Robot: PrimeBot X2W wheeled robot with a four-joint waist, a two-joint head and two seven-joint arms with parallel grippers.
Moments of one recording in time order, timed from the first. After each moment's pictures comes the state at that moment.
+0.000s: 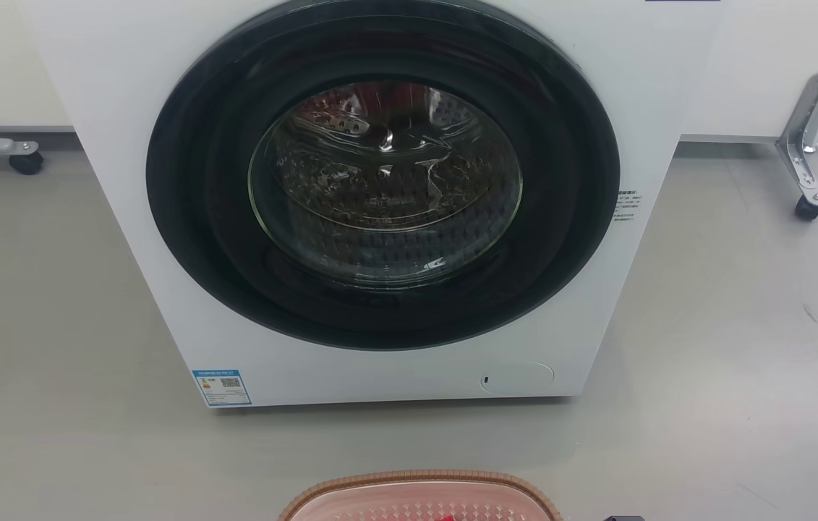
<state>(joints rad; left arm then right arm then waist) -0.32 0.05 -0.75 1.24 -0.75 0.01 -0.08 -0.30 -0.07 0.91 0.96 0.91 -0.13 0.03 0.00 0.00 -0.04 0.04</state>
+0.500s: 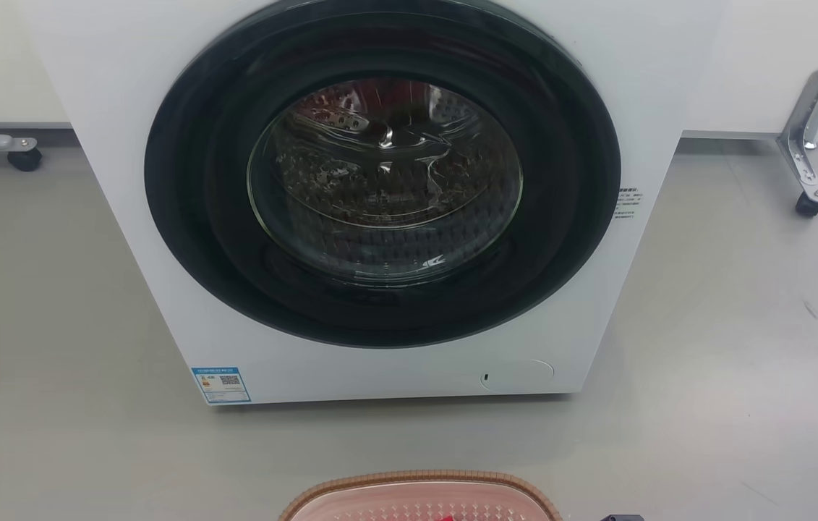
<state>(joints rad) -0.32 0.05 -0.75 1.24 -0.75 0.01 -0.08 -0.32 -0.07 0.96 0.97 0.96 -0.14 0.02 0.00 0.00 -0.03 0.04</state>
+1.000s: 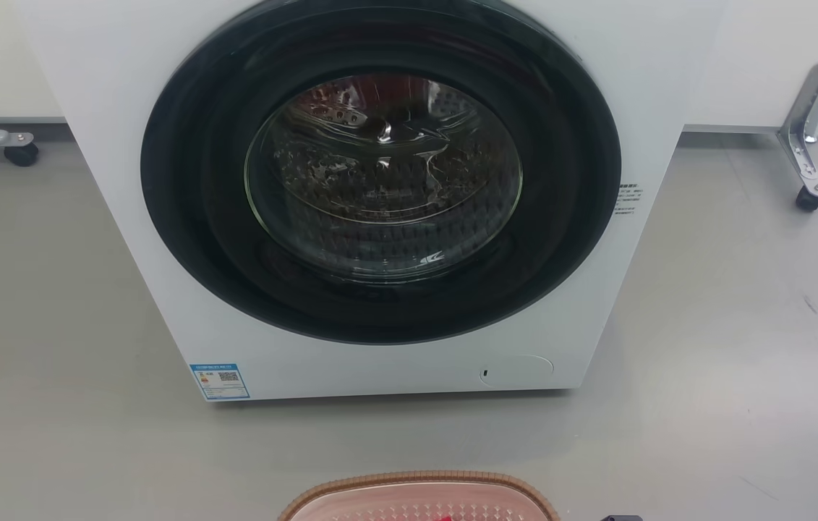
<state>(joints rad) -0.32 0.05 -0.76 1.25 -0.75 0.01 -0.08 -0.33 -0.07 1.00 0.98 1.01 -0.14 0.00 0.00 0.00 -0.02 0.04</state>
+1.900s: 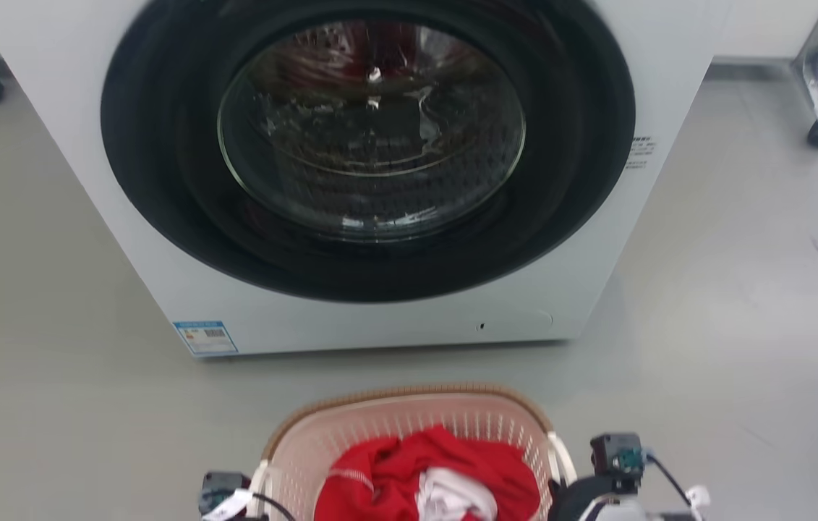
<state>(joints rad) -0.42 0.05 -0.76 1.25 -0.75 0.02 -0.10 -0.47 -0.07 1.04 1.00 1.04 -0.14 -0.04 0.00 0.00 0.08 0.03</state>
